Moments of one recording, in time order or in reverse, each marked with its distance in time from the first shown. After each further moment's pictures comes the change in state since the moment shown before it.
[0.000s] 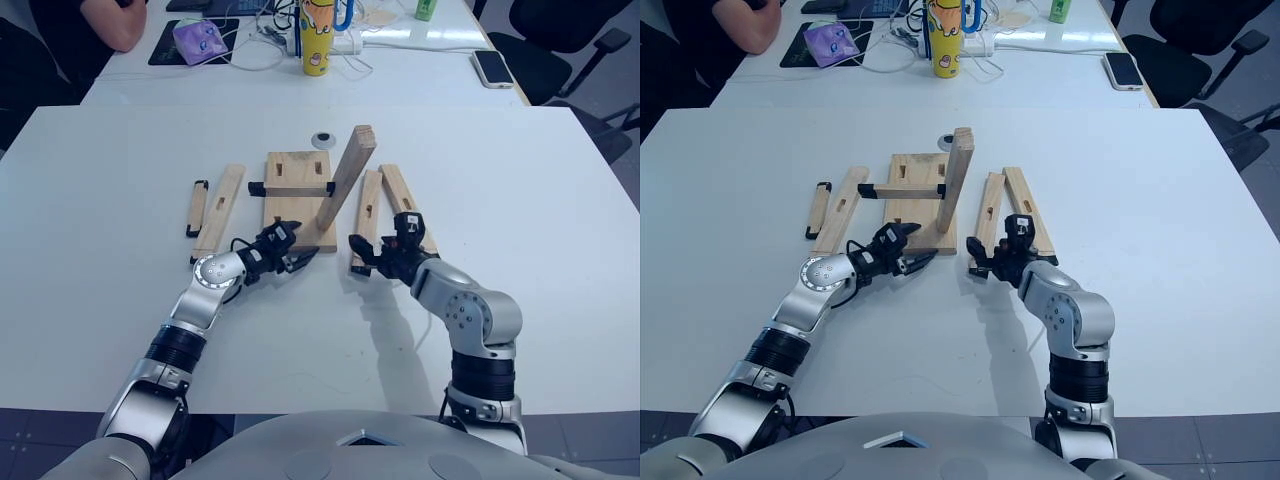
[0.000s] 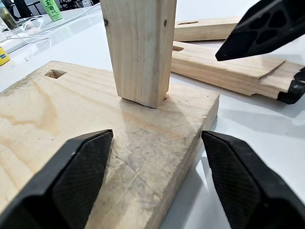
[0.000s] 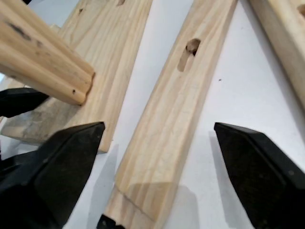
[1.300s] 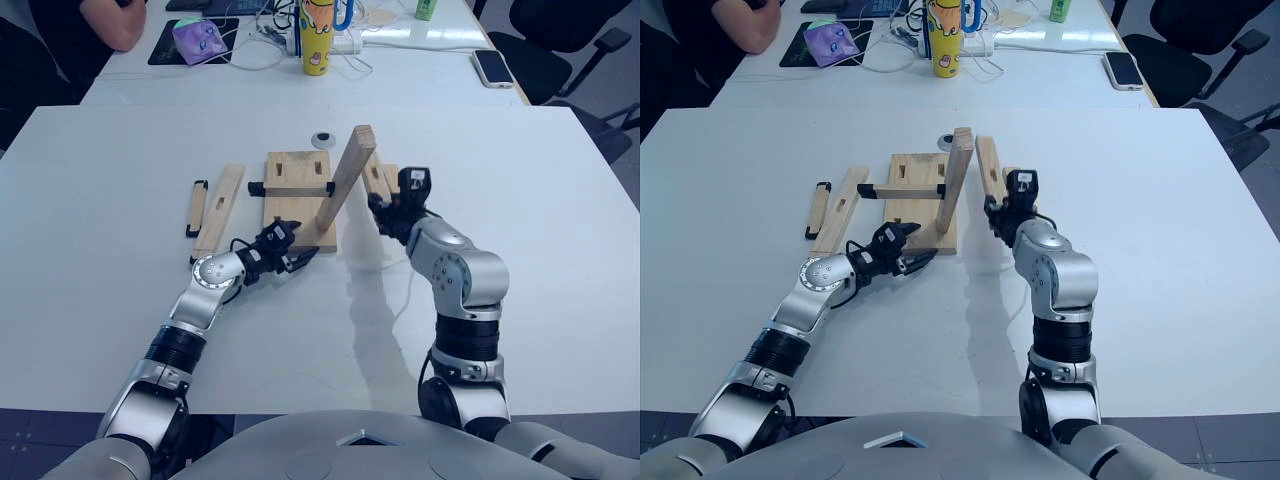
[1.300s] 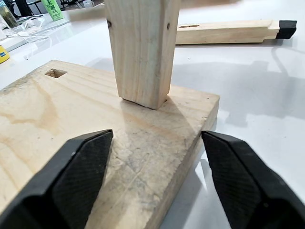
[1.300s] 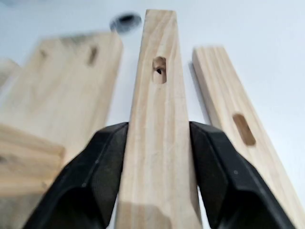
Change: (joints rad) left arm 0.004 -0.001 0.006 -0.002 -0.019 0.001 -0.004; right arm -0.212 0.062 -0.033 0.066 -0.190 -0.130 -0.047
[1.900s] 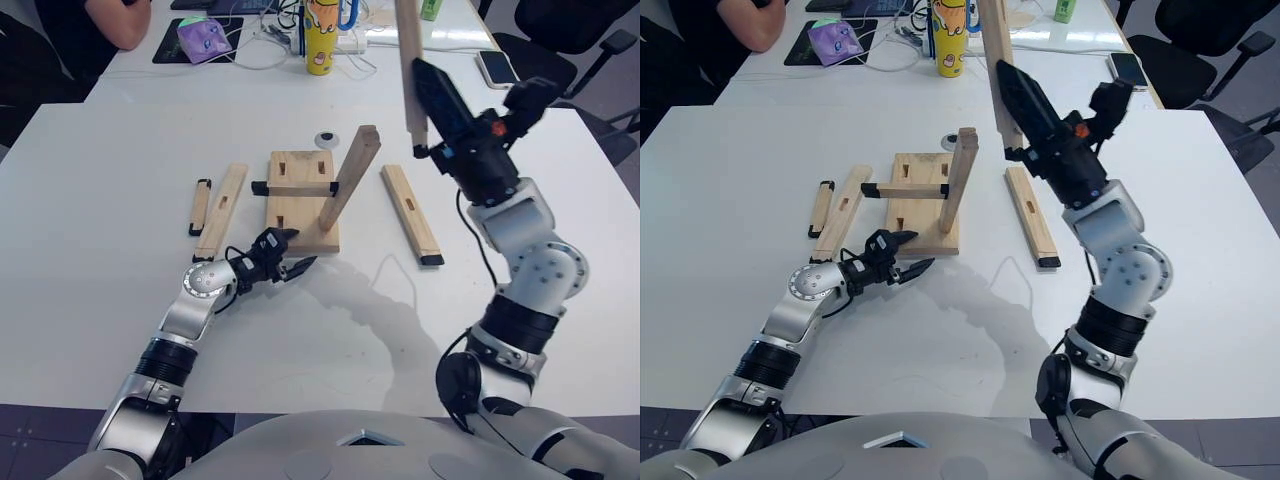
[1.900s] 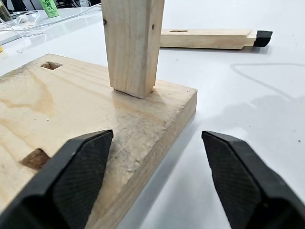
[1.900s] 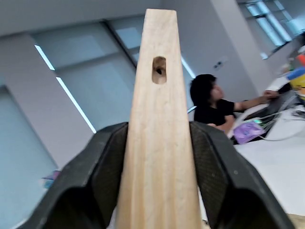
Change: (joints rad) left arm 0.072 0.031 0.026 -0.098 -0.068 0.027 -0.064; right arm -0.080 -0.151 -0.353 -0.036 0.990 -0.082 0.435
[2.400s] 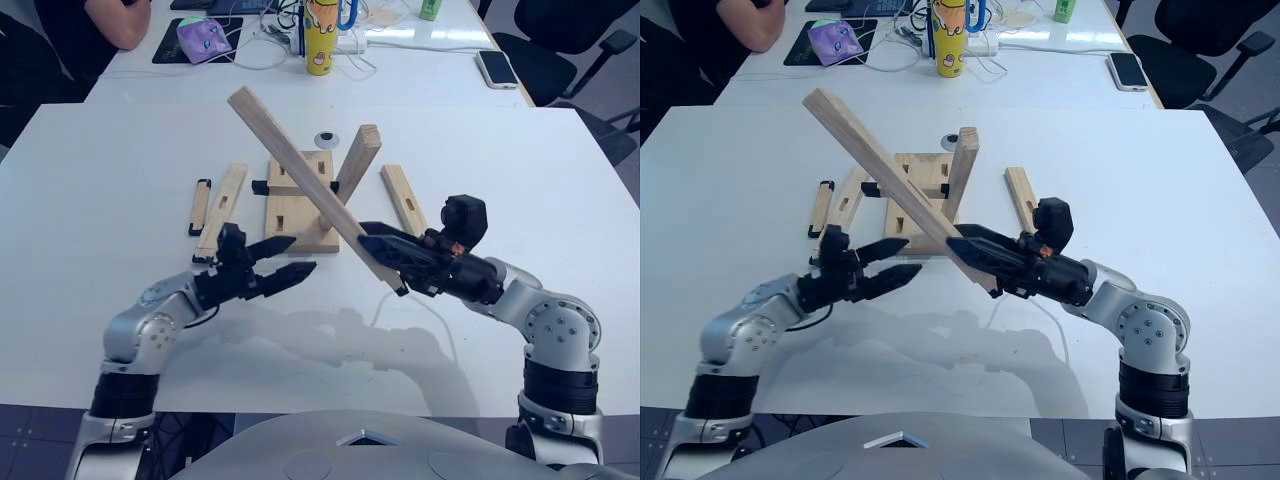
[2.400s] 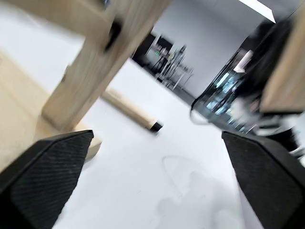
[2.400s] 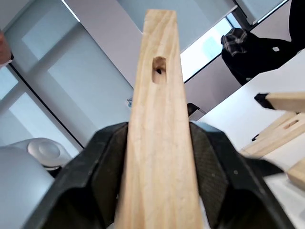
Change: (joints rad) left arm 0.160 0.066 0.331 -0.427 -0.795 0.666 -0.162; right arm 0.367 -0.284 0.300 -0.085 0.039 0.108 0.406
